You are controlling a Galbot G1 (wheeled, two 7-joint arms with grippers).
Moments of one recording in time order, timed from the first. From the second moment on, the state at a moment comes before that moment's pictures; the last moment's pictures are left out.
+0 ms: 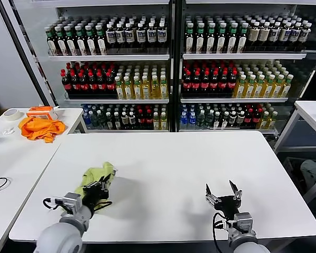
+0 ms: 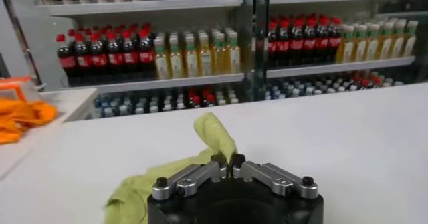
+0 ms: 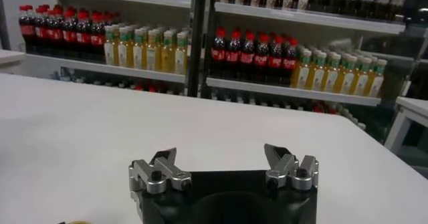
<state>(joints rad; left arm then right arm) 1.34 -1.12 -0.42 -2.14 -0.45 0.57 -0.16 -1.46 1.15 0.35 2.11 0.26 -0.35 0.30</state>
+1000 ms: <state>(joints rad) 1.13 -1.33 -0.26 -2.05 -0.67 0.56 -0.32 -1.46 1.14 0.39 2.15 0.25 -0.37 0.30</state>
